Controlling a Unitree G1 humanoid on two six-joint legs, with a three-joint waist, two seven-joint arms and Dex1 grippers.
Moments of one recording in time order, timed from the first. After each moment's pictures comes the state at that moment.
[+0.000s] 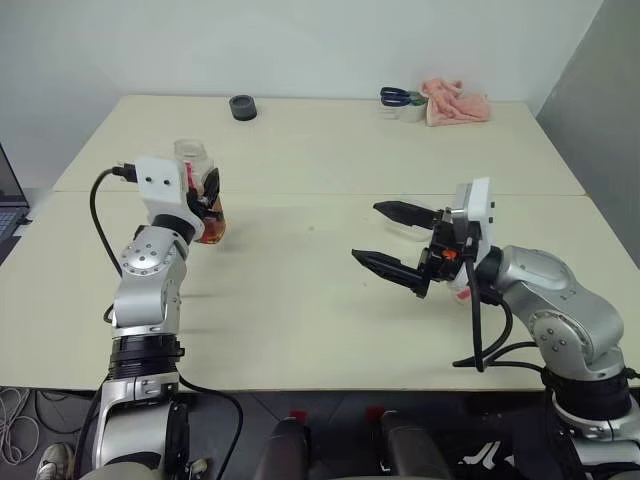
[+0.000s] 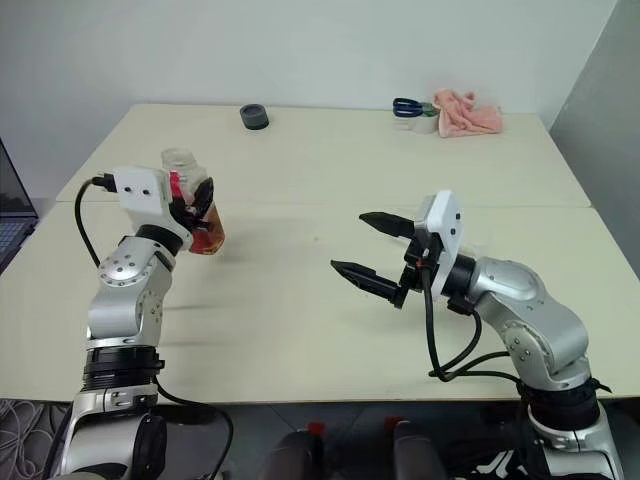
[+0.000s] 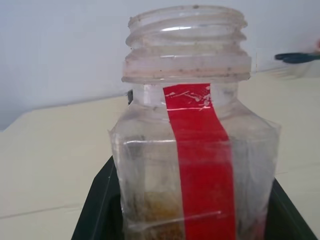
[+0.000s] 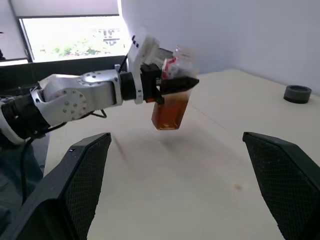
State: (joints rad) left arm -0.54 0.43 0.22 0.27 -0.17 0.13 -0.22; right arm -0.45 -0.49 0.05 -0.46 0.65 0.61 0.73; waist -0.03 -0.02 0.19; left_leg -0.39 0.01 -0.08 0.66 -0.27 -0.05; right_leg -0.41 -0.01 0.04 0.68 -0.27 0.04
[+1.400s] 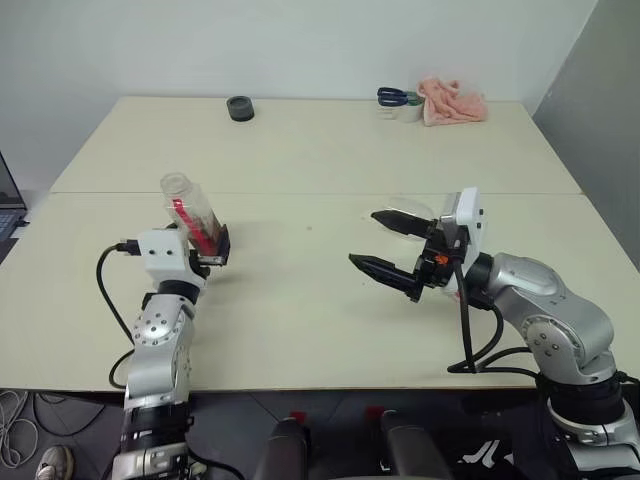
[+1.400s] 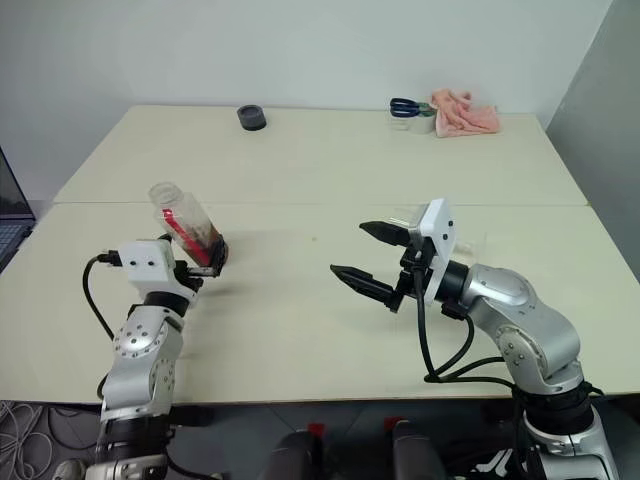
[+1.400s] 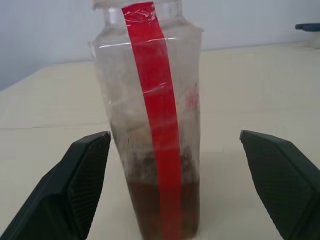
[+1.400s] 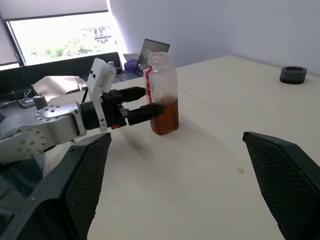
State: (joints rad) left arm -0.13 0.30 0.27 -0.09 -0.19 0.12 -0.13; right arm -0.39 -0.48 0.04 -0.51 0.66 0.65 0.67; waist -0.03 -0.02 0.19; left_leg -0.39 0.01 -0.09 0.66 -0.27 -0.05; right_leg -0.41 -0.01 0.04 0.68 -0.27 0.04
